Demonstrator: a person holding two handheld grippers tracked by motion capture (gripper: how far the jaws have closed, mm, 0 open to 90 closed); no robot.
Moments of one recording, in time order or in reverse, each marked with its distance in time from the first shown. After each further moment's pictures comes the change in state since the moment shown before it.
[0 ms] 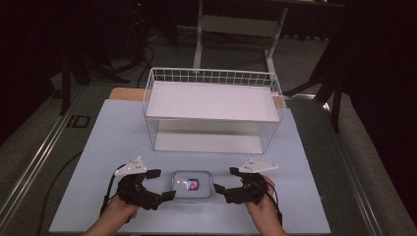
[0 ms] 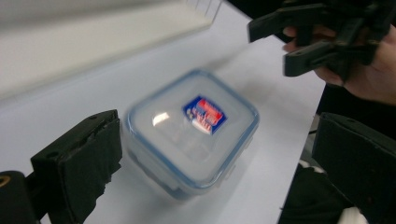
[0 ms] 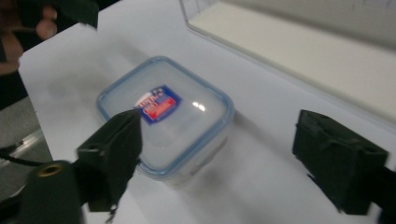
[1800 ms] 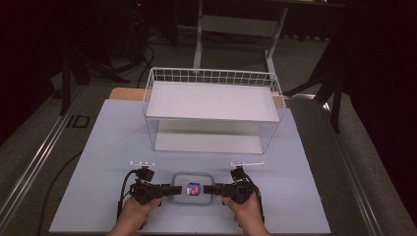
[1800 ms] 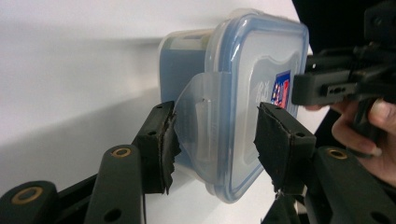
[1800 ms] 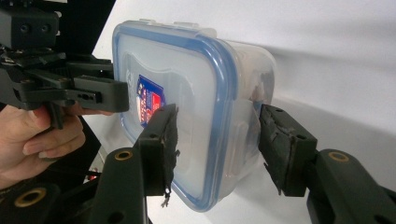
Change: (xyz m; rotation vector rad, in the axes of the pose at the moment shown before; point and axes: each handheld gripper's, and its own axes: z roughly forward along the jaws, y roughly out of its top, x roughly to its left) left arm 0.021 -0.019 0.039 0.114 0.002 -0.431; right arm -0.006 -0.016 0.045 0.167 0.178 0.529
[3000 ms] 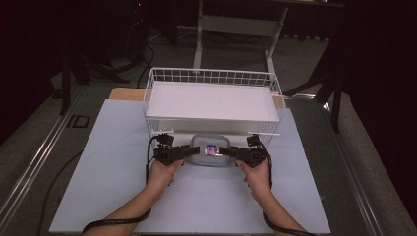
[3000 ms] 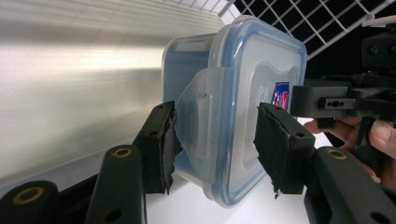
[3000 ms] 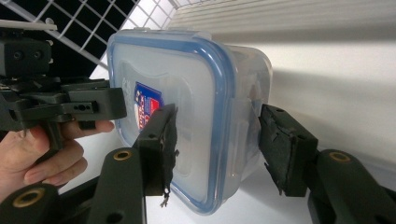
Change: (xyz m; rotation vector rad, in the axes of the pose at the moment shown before) left arm 0.009 0.096 0.058 -0.208 -0.010 0.126; right arm -0.053 0.086 -0.023 -0.207 -0.075 -0.080
